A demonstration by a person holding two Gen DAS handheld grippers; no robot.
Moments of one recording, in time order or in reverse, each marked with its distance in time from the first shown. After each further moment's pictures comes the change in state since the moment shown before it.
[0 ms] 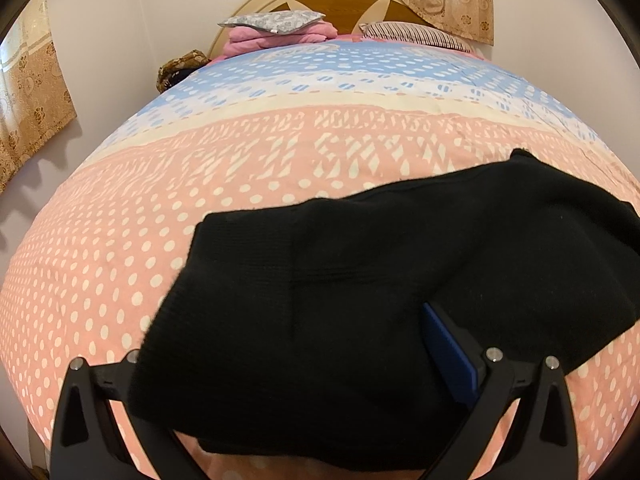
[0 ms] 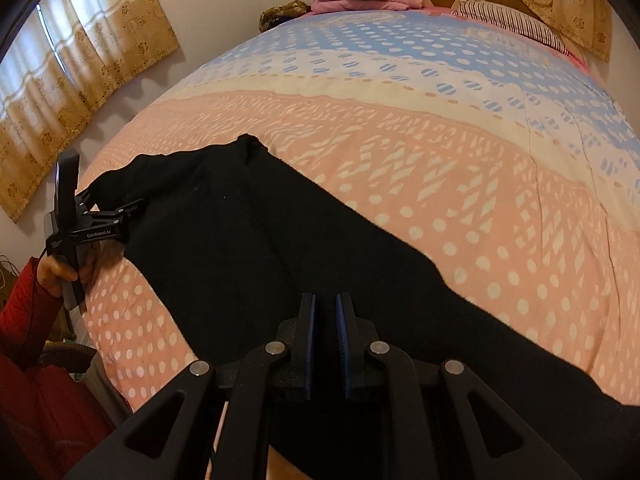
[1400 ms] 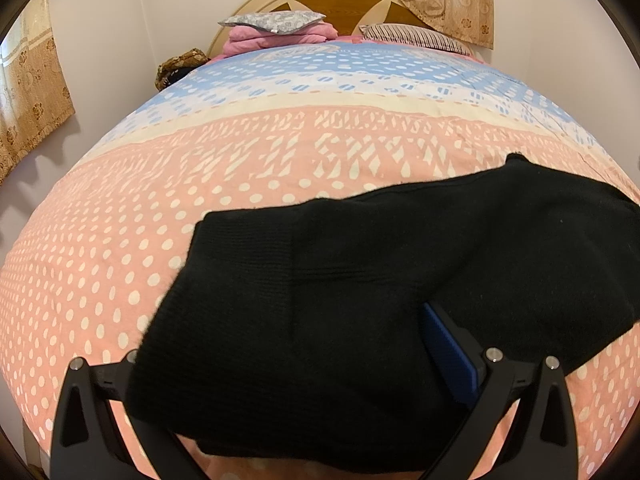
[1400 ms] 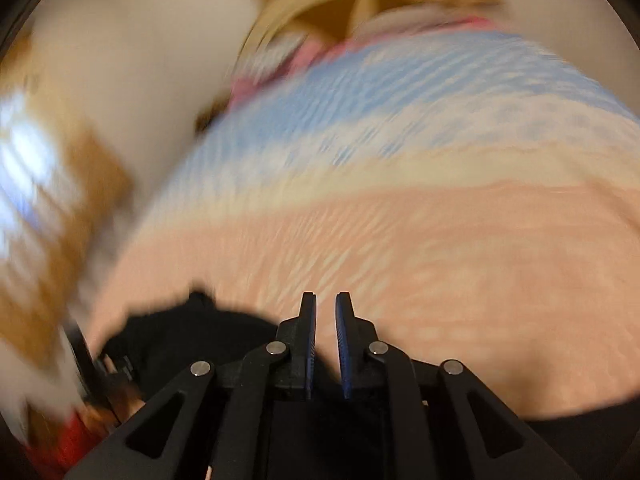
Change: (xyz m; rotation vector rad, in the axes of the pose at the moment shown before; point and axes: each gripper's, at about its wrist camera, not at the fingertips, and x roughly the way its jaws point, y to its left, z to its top) left arm -0.001 0.003 0.000 -0.016 0.001 -0.013; right arm -0.064 -0.117 0.009 0.469 -0.330 -0.010
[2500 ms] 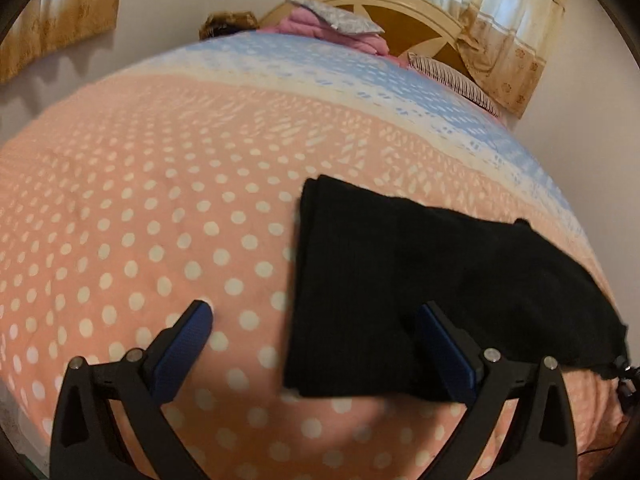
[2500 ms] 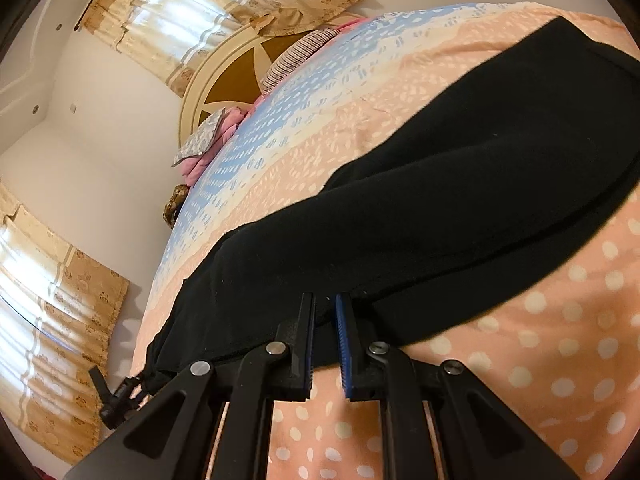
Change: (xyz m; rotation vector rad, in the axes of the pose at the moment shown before) left arm -0.023 0.060 -0.029 -0.318 0.008 -0.129; right arm -0.075 -0.058 -0.163 0.371 -0.123 -0.012
